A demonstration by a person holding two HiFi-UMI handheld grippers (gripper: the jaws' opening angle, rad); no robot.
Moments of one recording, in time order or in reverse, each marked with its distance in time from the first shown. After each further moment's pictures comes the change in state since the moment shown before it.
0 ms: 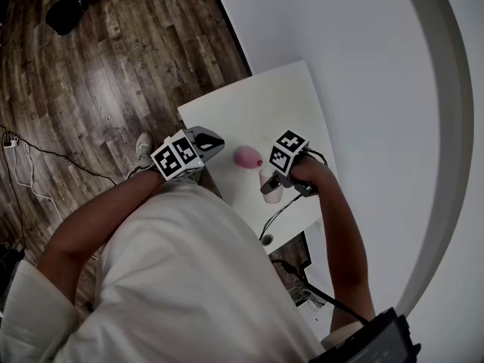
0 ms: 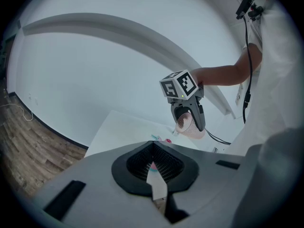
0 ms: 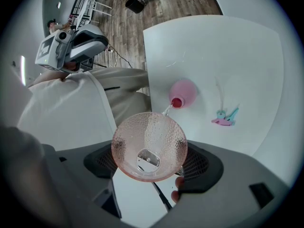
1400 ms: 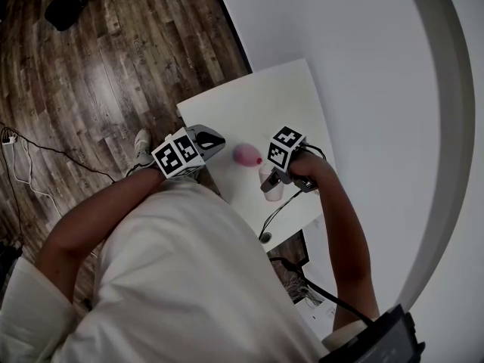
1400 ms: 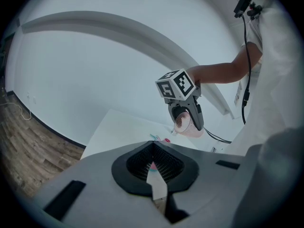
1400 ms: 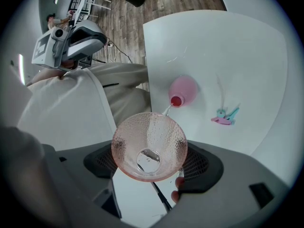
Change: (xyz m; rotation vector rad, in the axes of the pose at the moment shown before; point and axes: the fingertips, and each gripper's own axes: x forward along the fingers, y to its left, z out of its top) left arm 0.004 -0.006 -0.009 0.003 0.005 -0.017; right arm 0.008 -0.001 -0.001 -0.010 0.065 -0.003
